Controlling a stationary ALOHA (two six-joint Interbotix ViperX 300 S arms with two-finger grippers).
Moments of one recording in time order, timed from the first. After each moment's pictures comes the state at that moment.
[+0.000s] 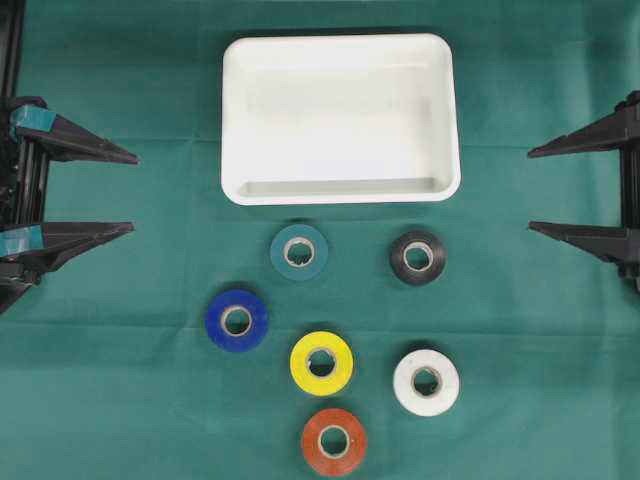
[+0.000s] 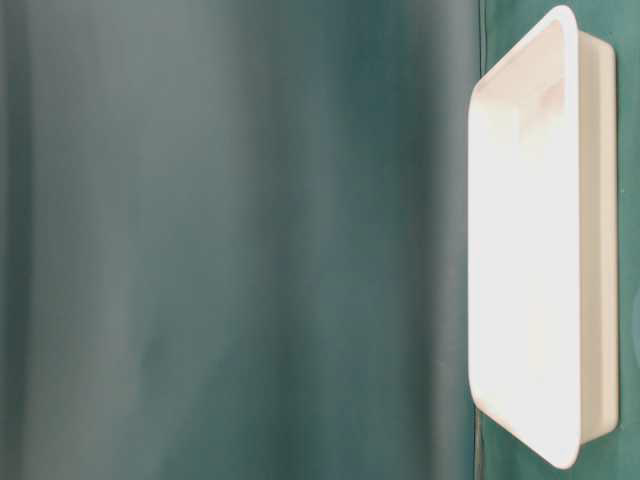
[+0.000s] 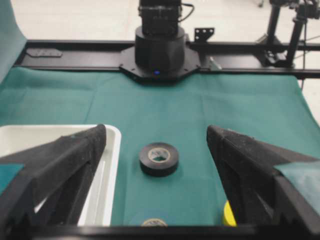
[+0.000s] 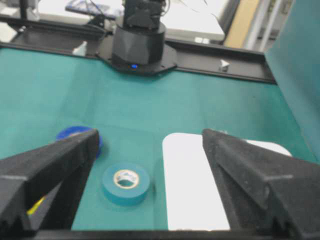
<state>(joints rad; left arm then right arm) 0.00 -0.96 1.16 0.00 -0.21 0.00 -0.03 -0.96 1.15 0.00 -0.17 0.01</state>
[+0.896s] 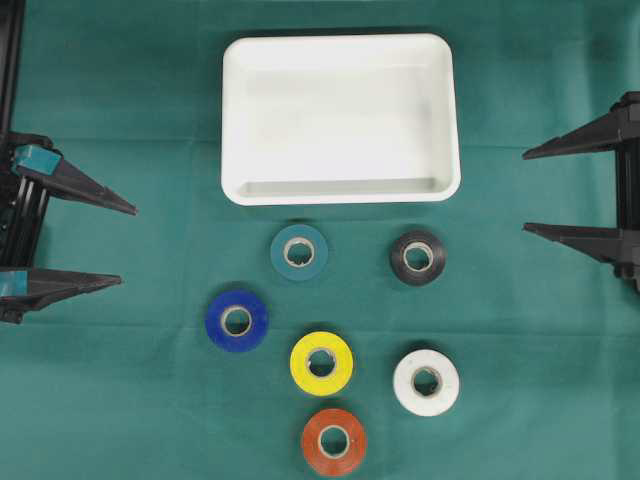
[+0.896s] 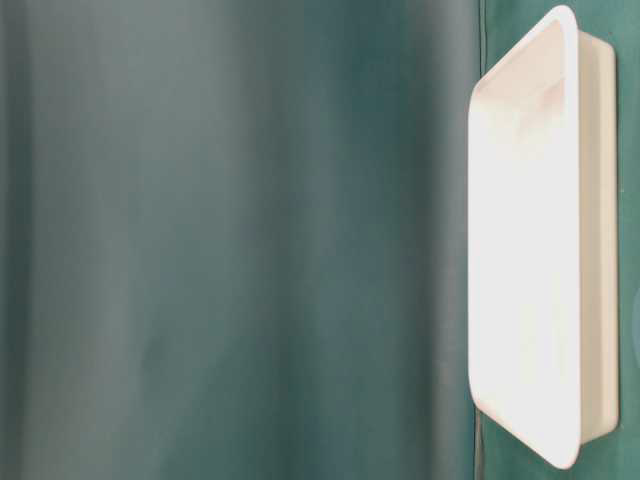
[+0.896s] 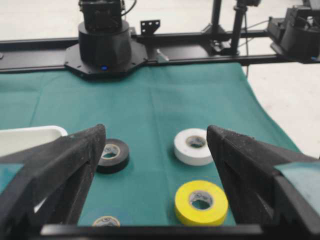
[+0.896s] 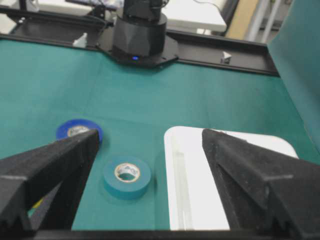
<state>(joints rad) -0.14 -0.96 1.16 0.00 -0.20 0.00 -0.03 -0.94 1.14 0.00 -0.15 0.01</state>
